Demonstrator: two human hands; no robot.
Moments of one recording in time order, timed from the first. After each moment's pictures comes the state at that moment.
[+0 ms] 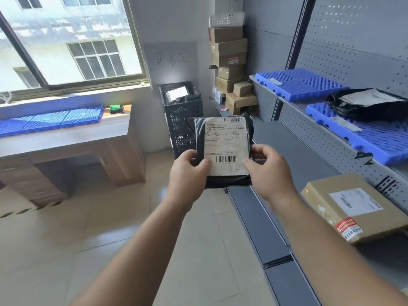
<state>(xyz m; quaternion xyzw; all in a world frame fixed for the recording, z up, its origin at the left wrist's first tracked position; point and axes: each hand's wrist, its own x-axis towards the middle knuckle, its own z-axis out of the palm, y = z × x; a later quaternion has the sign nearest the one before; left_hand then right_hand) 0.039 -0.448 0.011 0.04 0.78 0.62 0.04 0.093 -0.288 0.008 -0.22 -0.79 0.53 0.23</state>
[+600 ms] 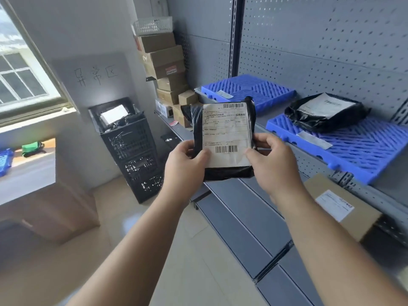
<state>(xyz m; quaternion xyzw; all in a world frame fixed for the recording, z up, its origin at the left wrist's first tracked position) -0.126 -0.308 0.036 0.18 0.77 0.61 0.12 -0.013 -0.177 0.039 -0.33 -0.74 0.49 0.33</state>
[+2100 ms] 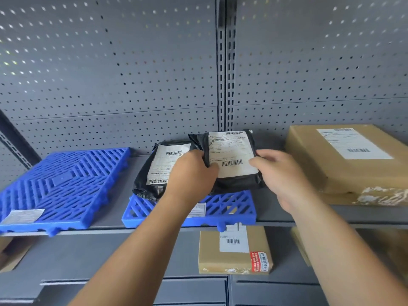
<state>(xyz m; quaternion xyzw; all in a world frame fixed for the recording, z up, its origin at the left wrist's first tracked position) -0.065 0.047 0.076 0.68 0.64 0.29 0.21 0.112 0.021 0.072 -0.64 -0.47 0.38 0.48</state>
